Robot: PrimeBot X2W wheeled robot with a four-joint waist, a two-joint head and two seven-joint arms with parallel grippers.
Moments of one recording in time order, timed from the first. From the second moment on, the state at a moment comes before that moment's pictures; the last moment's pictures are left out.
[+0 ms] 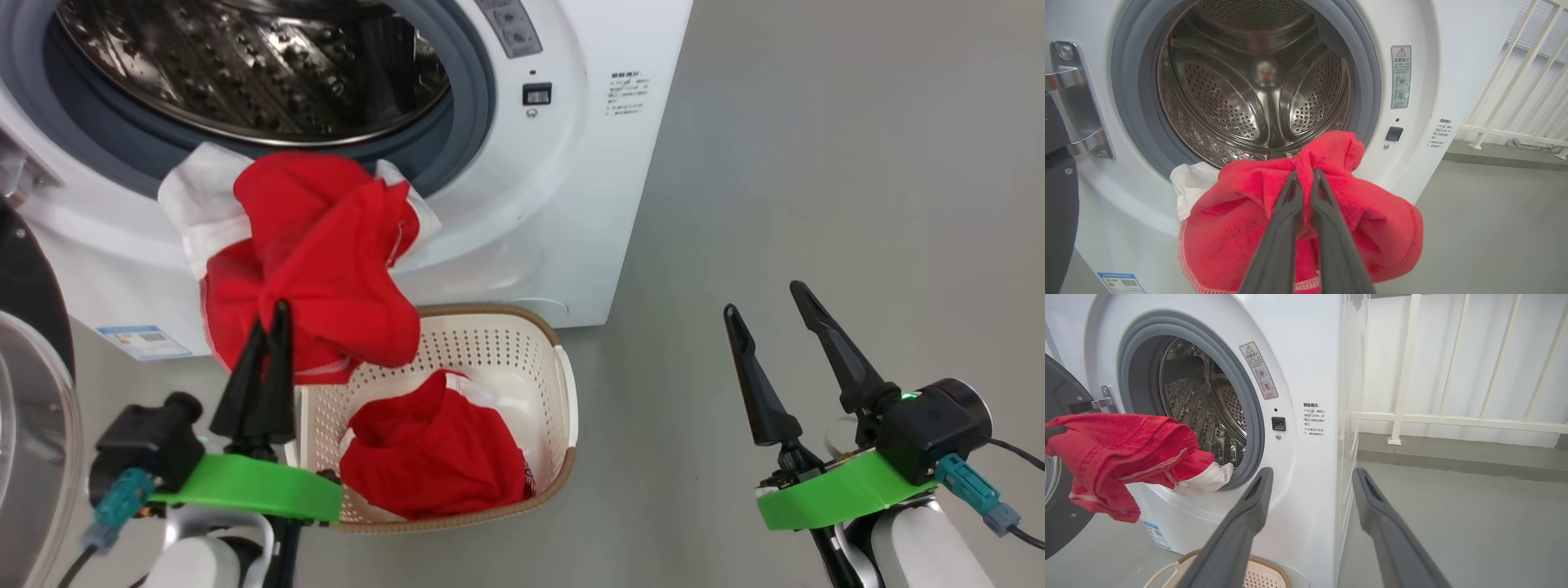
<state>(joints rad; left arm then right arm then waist) -0.26 0.14 -0.14 0.11 -0.40 0.07 -0.19 -0.14 -0.05 0.10 0.07 0.19 0.13 -0.26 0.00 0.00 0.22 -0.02</state>
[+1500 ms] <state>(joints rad) -0.86 0.05 -0.19 1.23 -0.53 -0.05 0.00 -0.30 -0.05 0.15 0.06 0.29 0.13 -0.26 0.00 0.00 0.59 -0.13</state>
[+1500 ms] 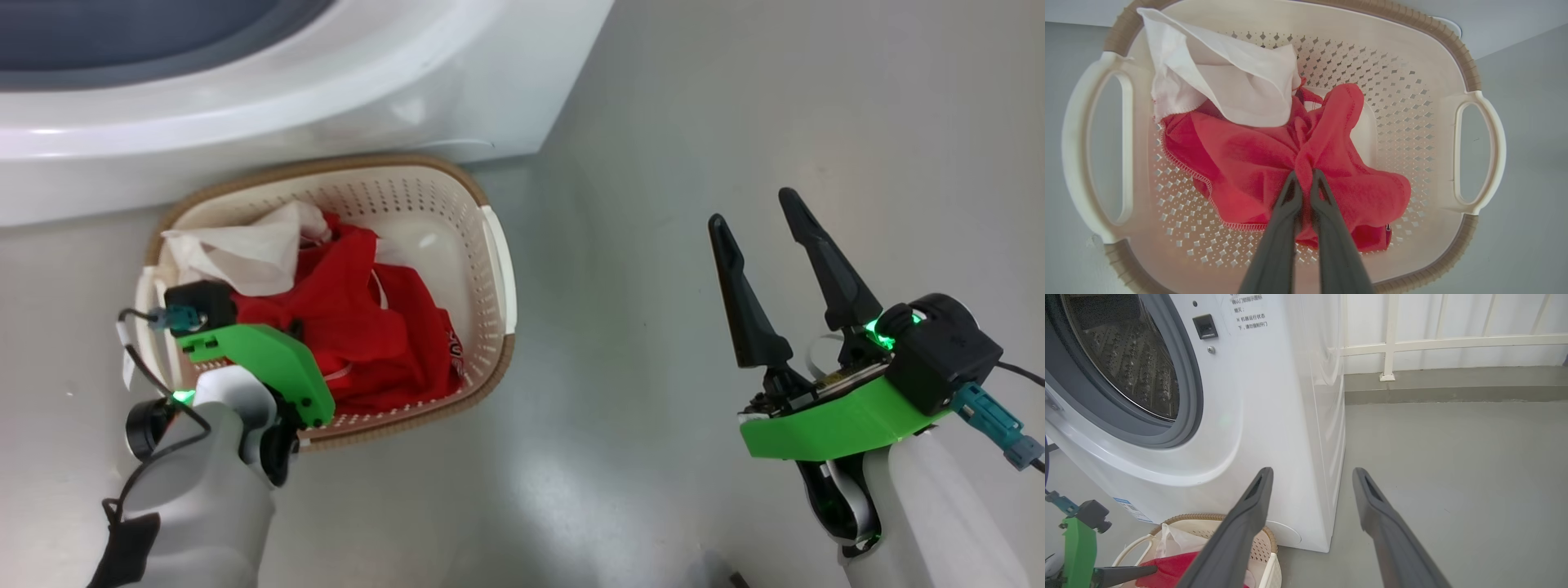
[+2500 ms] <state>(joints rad) -0.91 0.08 -0.27 1.29 -0.50 -0.04 -0.07 -0.34 -0.05 0.15 0.06 0.31 0.13 -0.26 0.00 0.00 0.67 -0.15</state>
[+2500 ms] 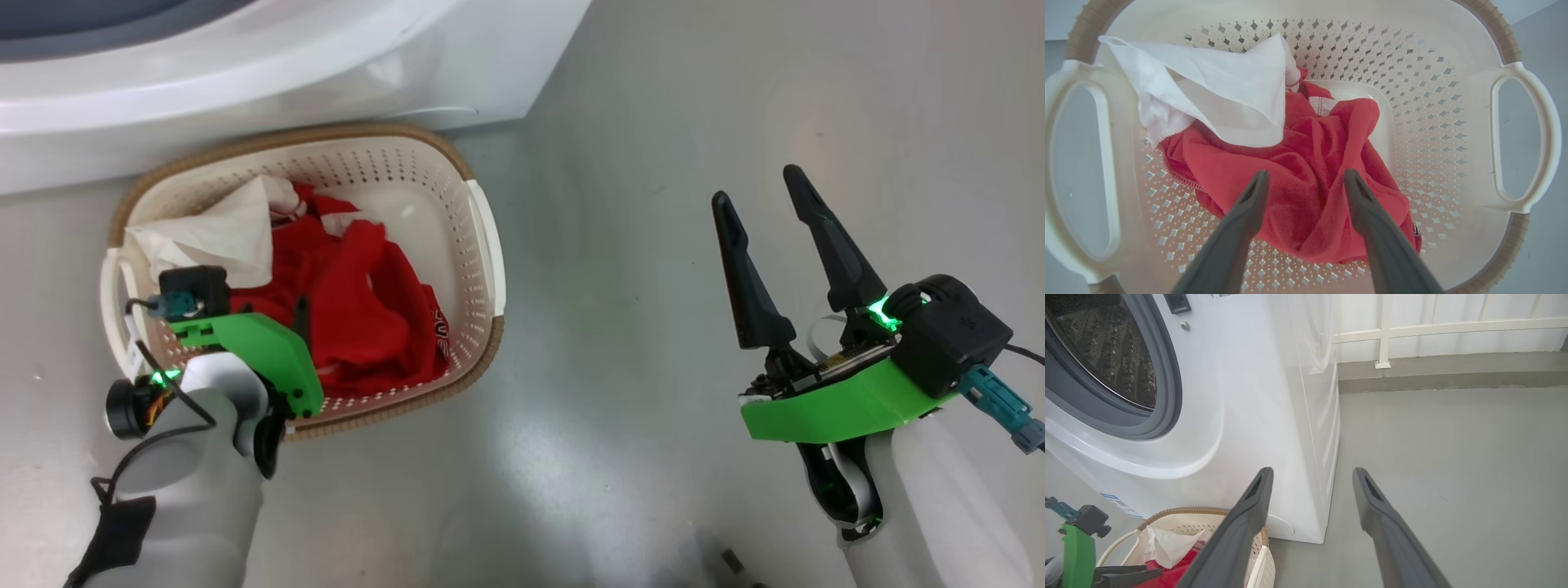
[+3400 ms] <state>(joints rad) -0.69 0.03 -0.23 0.93 -0.54 -0.07 -0.25 -0.28 -0.05 0.09 0.12 0.27 0.13 -0.26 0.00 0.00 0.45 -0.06</state>
